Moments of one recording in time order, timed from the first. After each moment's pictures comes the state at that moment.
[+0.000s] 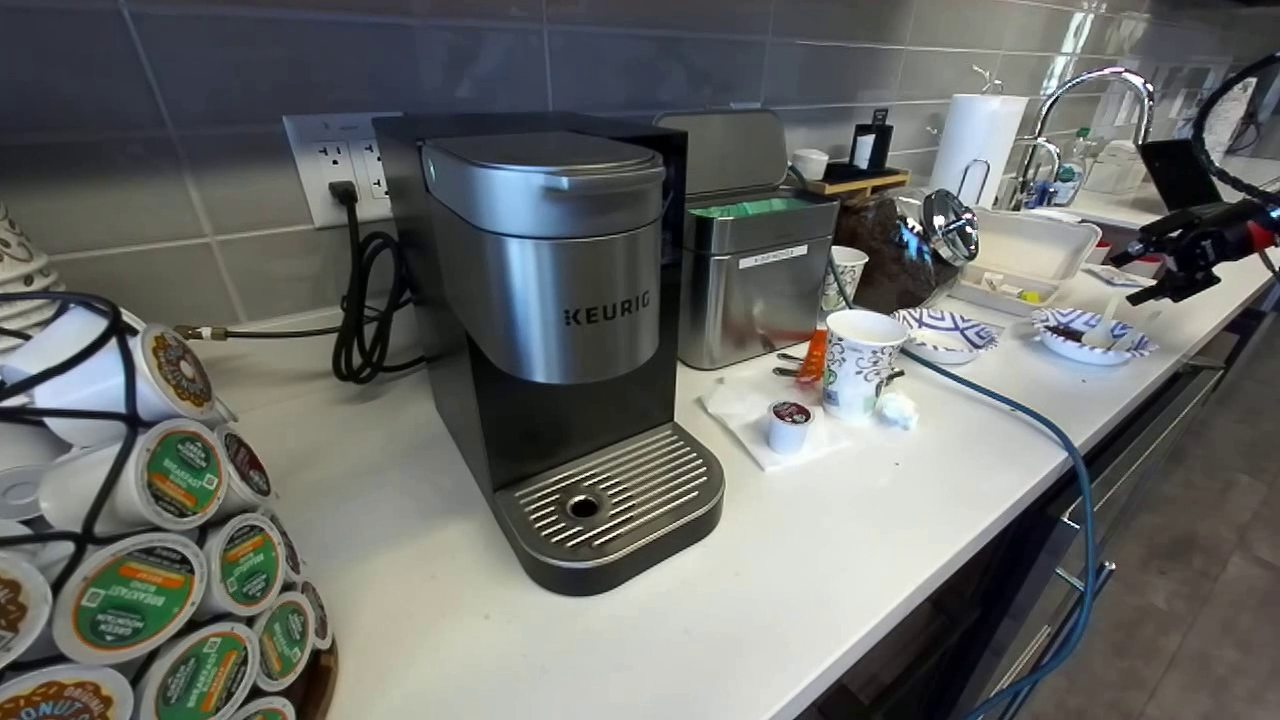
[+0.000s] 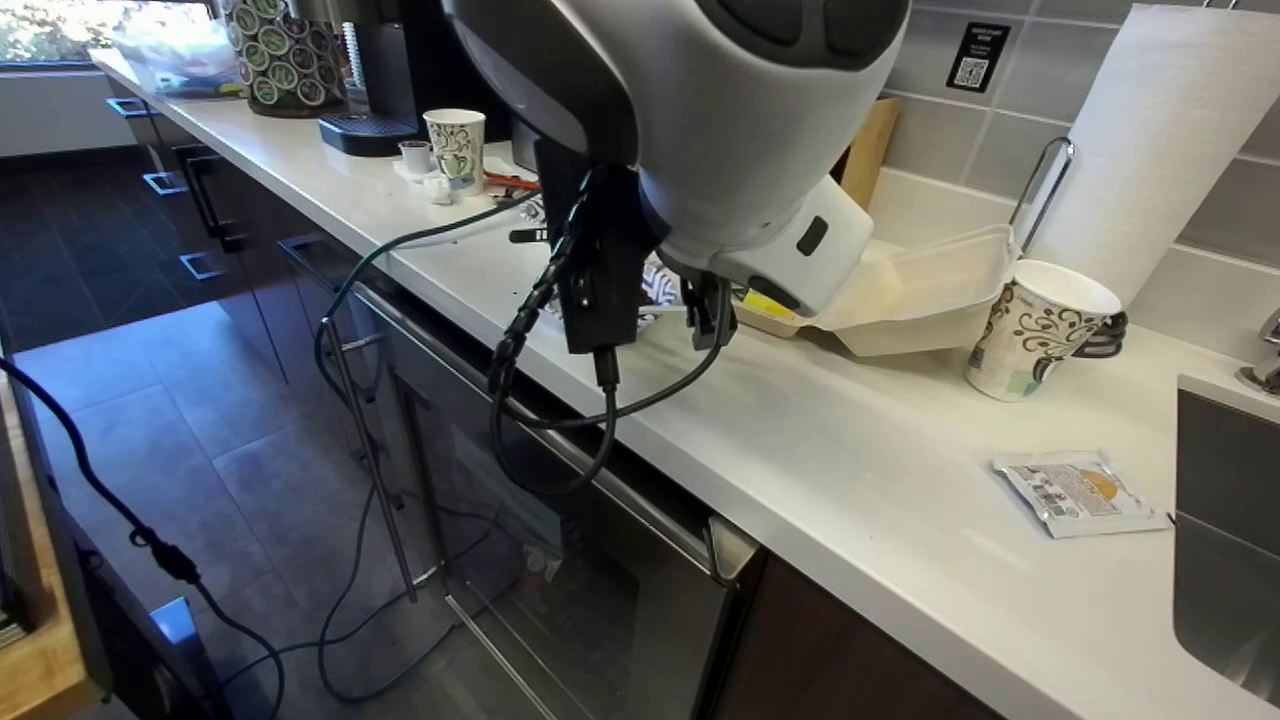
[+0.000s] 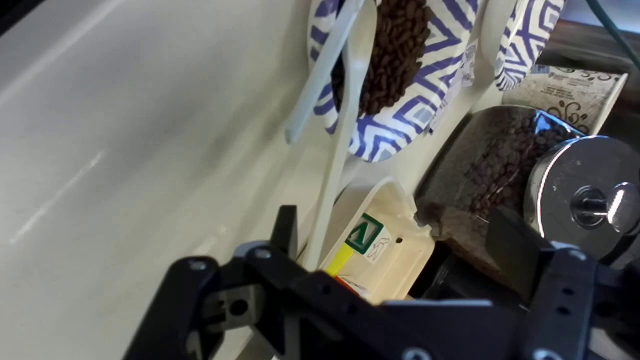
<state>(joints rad) -0.70 0.63 -0.25 -1.57 1.08 1.89 -0.84</state>
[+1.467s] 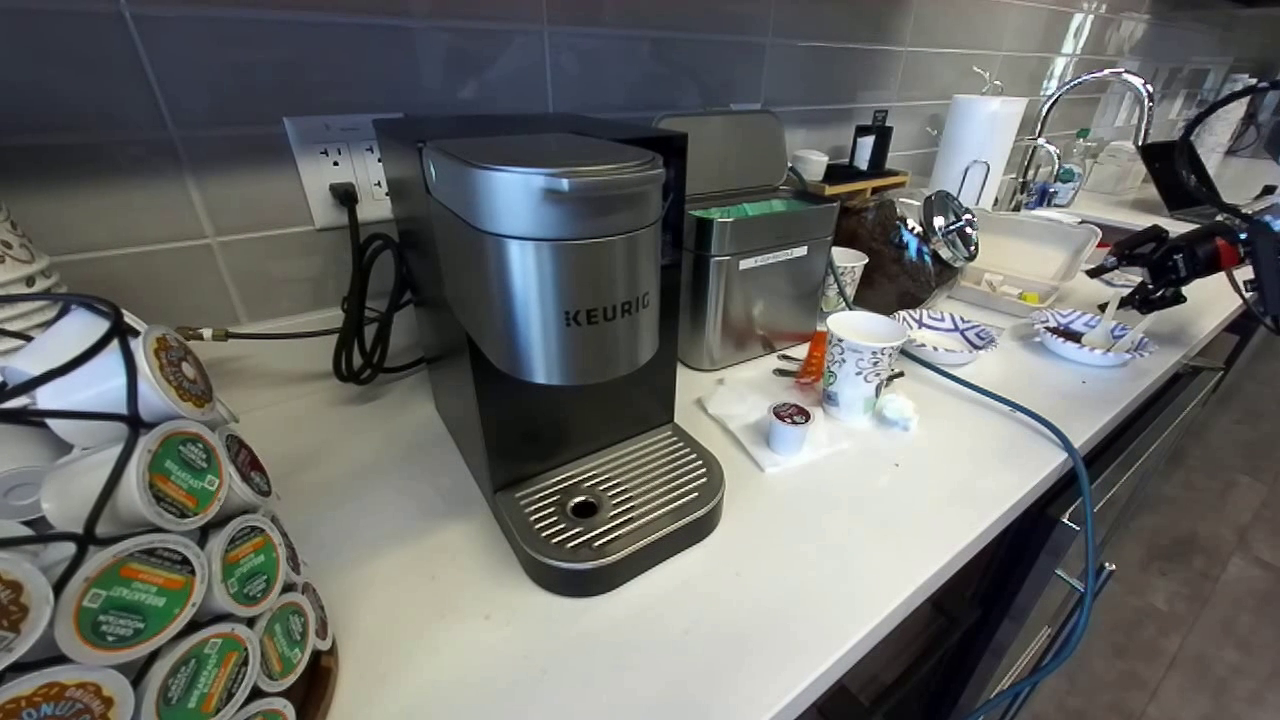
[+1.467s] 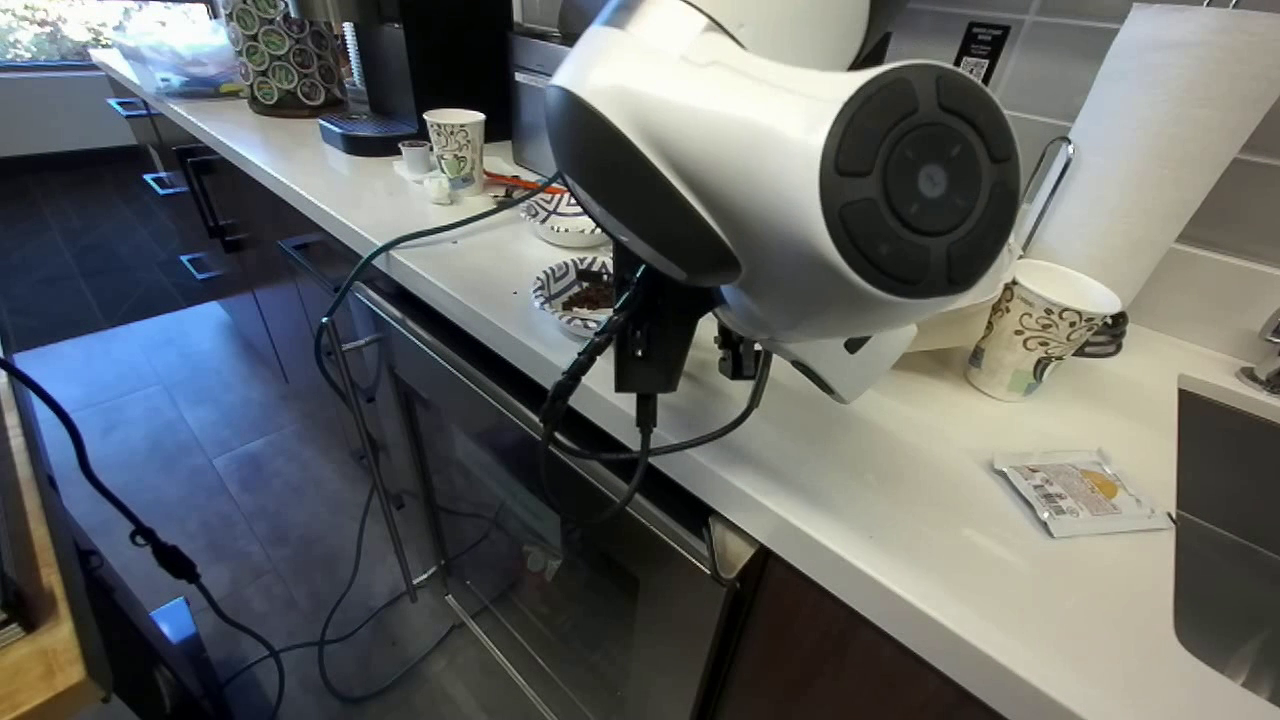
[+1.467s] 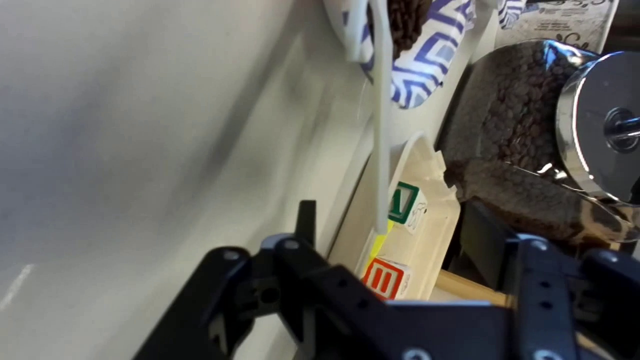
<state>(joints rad) -0.80 0.85 -0.17 -1.30 1.12 1.78 -0.65</state>
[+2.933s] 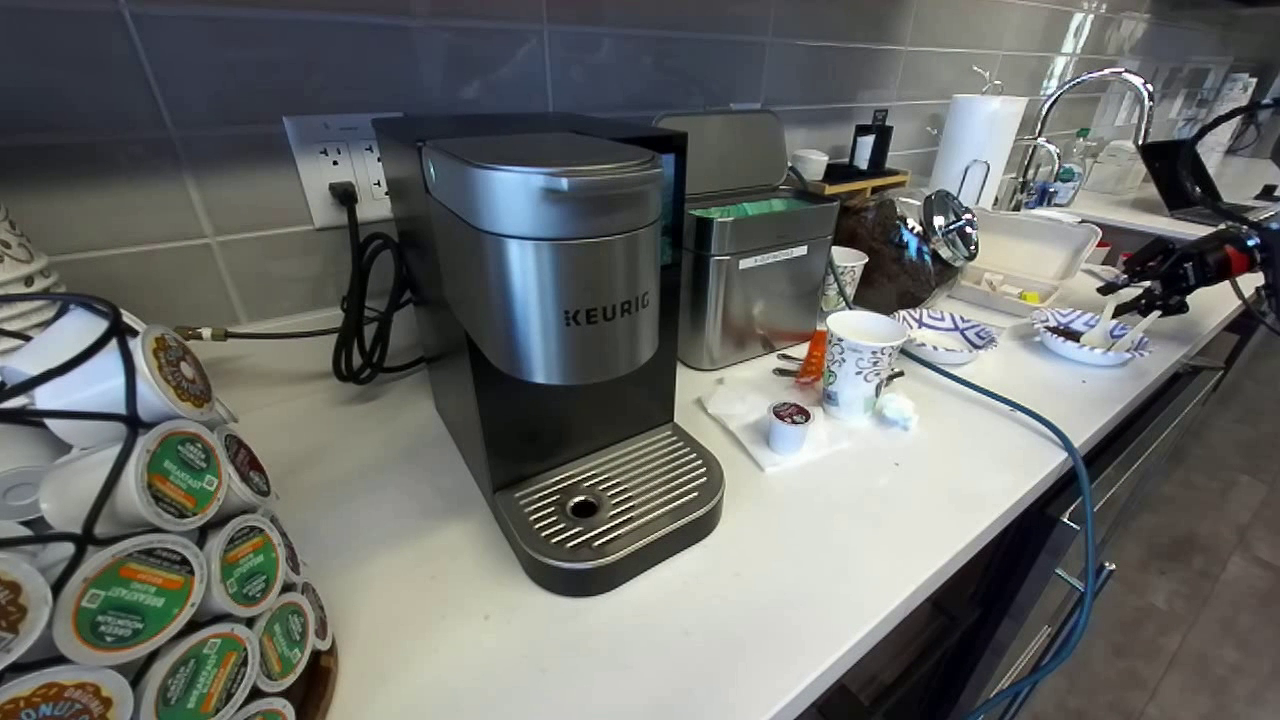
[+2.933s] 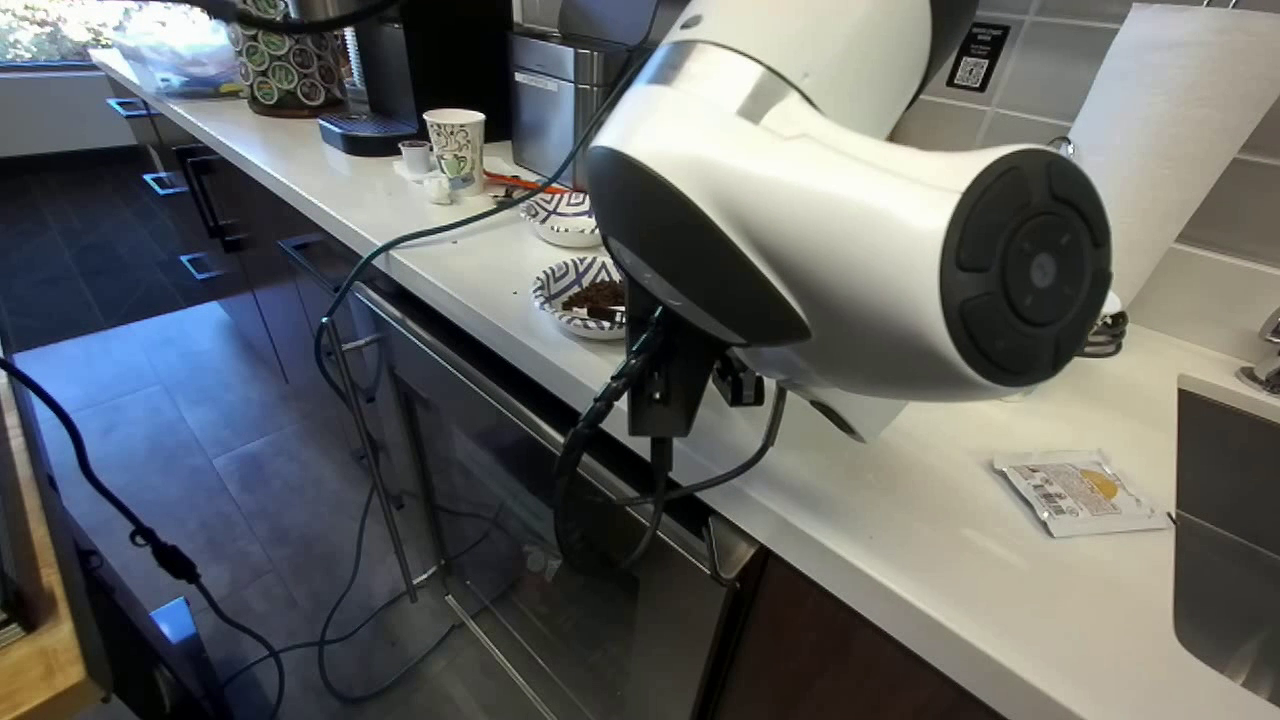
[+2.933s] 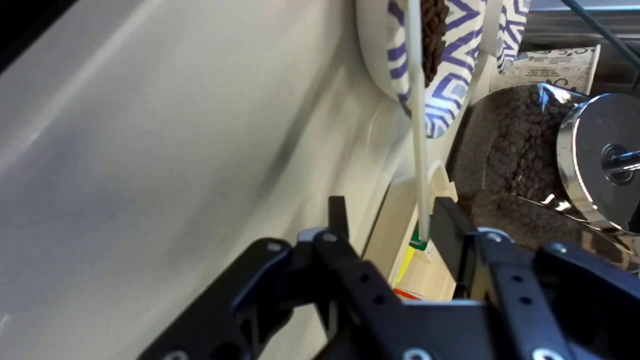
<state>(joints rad) -0.88 0.97 -0.13 -1.12 1.02 1.63 -0.62</state>
